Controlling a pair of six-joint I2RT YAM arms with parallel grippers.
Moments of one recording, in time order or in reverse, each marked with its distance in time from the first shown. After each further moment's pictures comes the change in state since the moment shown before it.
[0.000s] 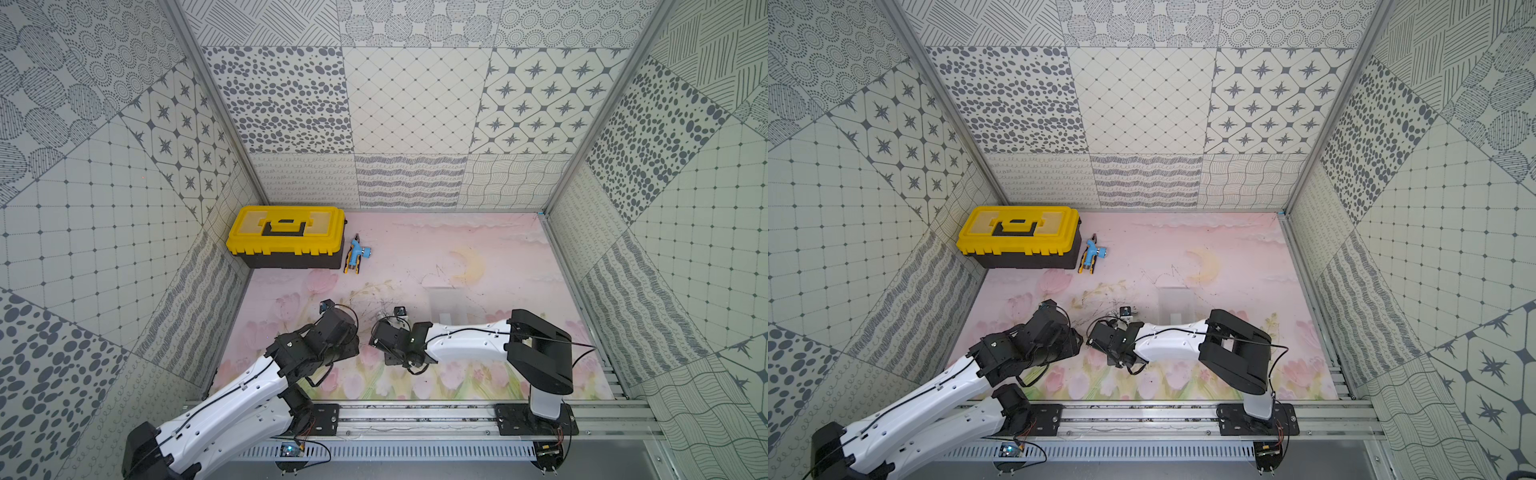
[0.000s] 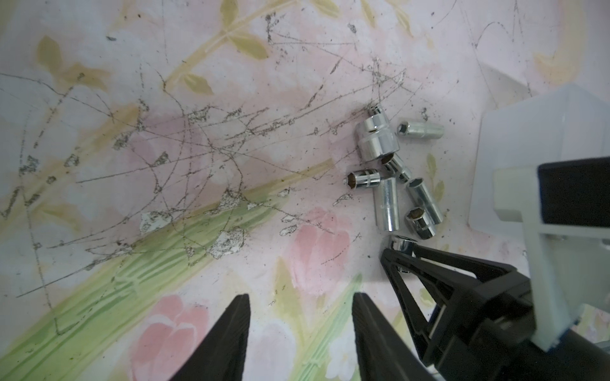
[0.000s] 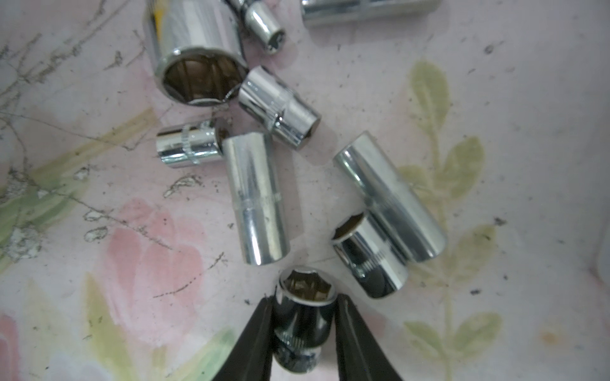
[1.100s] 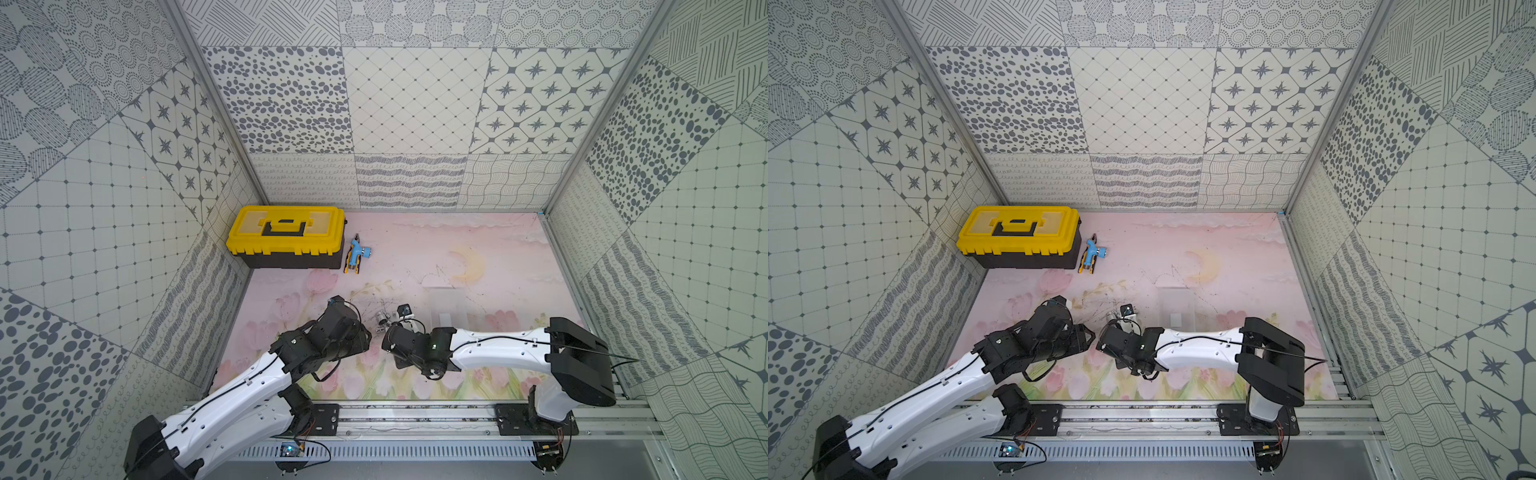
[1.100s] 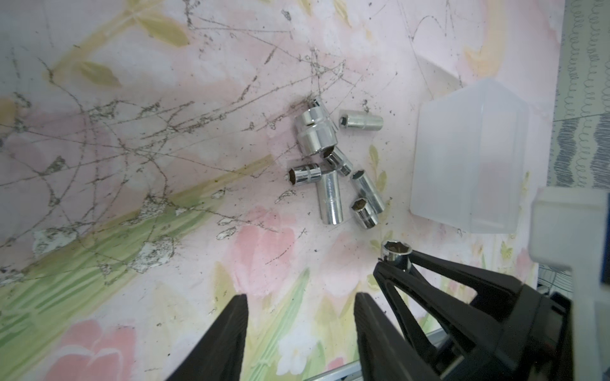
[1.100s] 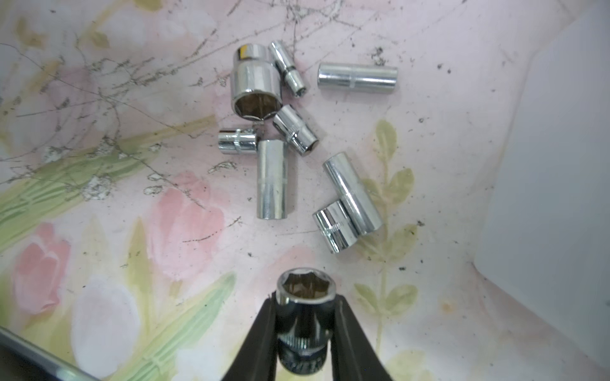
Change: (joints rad) left arm 0.001 0.036 0.006 0.139 0.132 -0.004; right arm 0.040 -0.235 -0.152 0.066 0.091 -0.184
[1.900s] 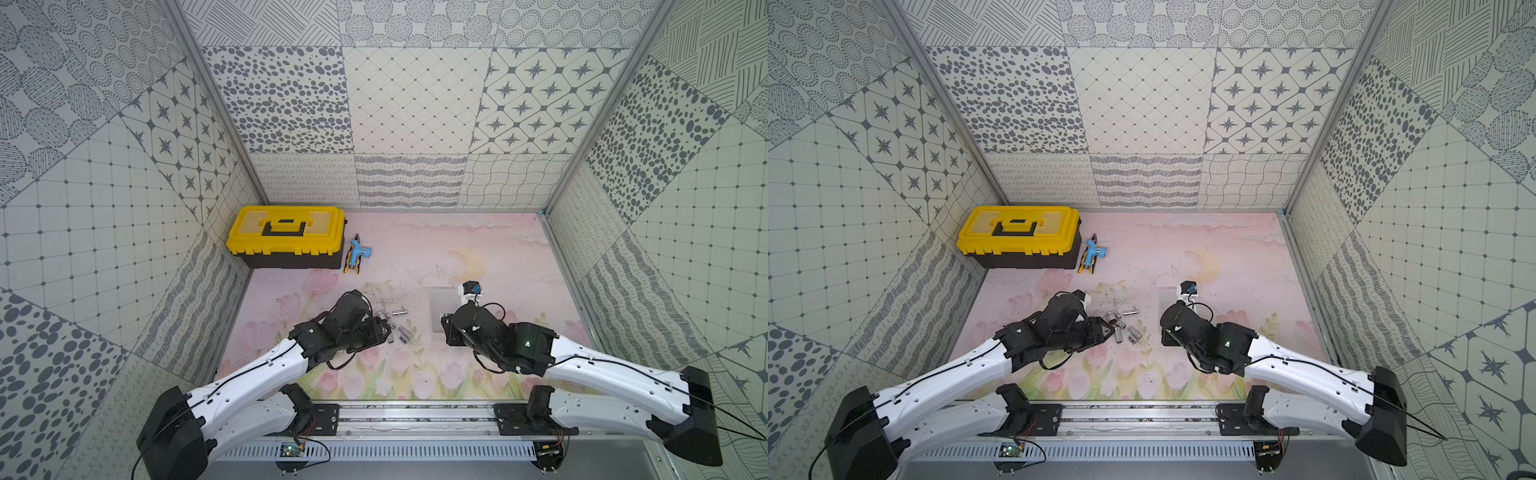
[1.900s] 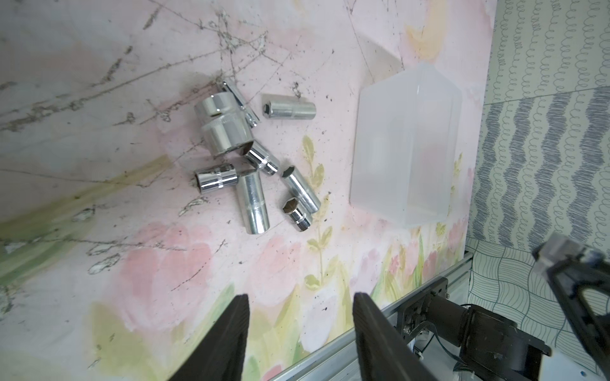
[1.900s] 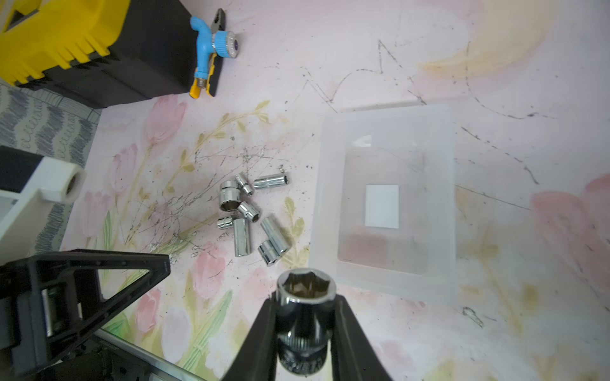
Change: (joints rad) left arm -0.010 0.192 0.019 0.248 0.174 -0.048; right arm -0.240 -0.624 -0.195 -0.174 0.013 0.054
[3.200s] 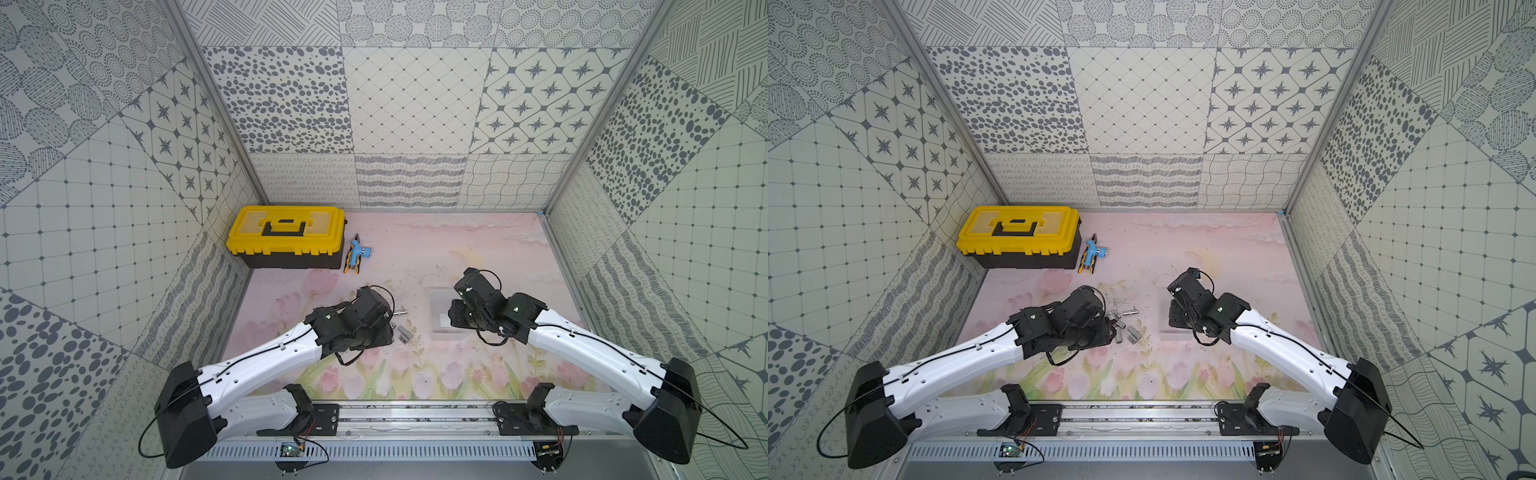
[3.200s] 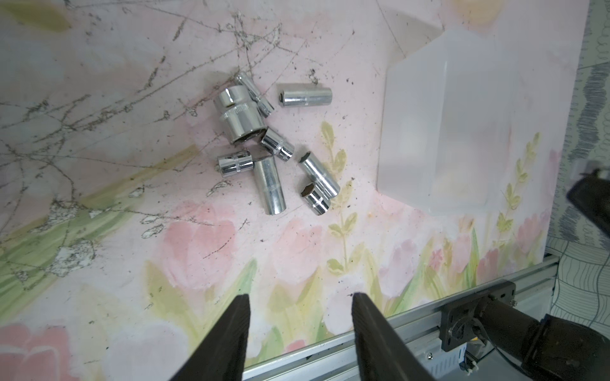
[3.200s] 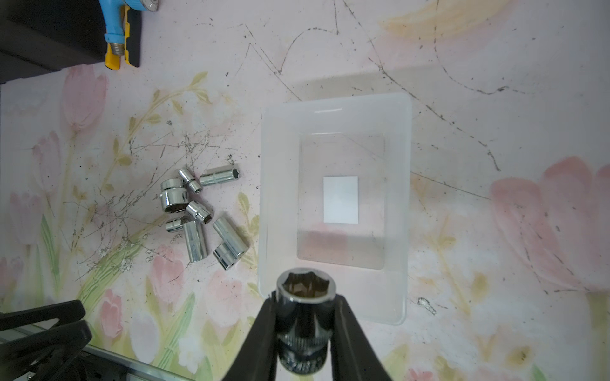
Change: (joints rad) left arm -0.148 0.150 0.260 -0.320 -0.208 0.004; right arm -0.243 0.171 0.127 -0.108 -0.233 -0.142
